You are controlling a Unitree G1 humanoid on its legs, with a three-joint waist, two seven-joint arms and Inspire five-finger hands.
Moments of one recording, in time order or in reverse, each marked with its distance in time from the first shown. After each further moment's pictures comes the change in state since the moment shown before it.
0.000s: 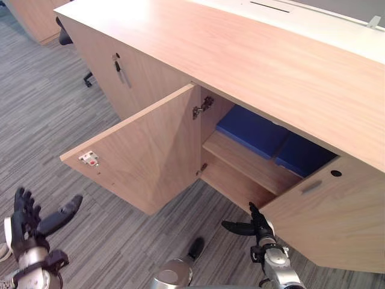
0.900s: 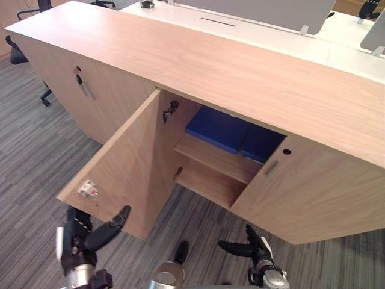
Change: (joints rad) left arm 0.389 -0.238 -0.467 -0.274 -0.033 -0.088 0.006; right arm 0.119 0.064 -0.018 0.054 0.007 0.001 0.022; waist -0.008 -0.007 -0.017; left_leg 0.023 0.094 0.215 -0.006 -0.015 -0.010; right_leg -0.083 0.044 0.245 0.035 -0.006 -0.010
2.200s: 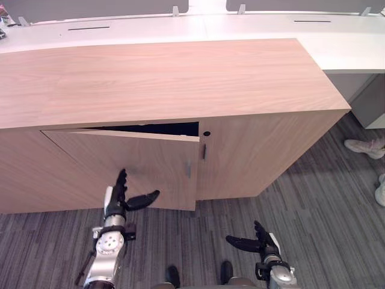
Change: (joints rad) left arm -0.570 0.075 0.004 0.569 0.264 0.170 0.049; right arm -0.022 -0.045 -0.064 -0.047 0.012 0.031 -0.006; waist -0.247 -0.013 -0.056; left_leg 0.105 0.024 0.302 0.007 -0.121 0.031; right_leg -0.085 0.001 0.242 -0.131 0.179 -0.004
